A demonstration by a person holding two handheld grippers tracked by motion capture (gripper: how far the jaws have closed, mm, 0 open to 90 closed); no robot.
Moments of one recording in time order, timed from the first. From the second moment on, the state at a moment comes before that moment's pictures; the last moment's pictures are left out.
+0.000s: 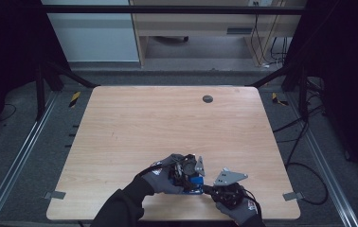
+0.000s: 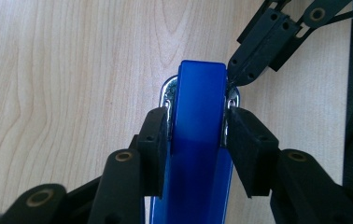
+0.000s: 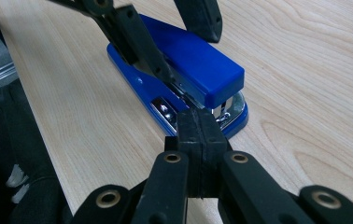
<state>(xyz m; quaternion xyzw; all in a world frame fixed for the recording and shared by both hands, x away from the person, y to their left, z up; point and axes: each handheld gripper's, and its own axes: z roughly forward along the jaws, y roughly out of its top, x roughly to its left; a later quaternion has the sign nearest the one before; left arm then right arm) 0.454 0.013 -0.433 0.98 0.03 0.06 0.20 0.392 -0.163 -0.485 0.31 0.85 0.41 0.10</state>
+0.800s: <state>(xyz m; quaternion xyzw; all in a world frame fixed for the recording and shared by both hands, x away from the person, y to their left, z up) 0.462 0.005 -0.446 0.98 0.02 0.04 0.17 0.396 -0.156 -0.490 0.31 0.86 0.40 0.10</state>
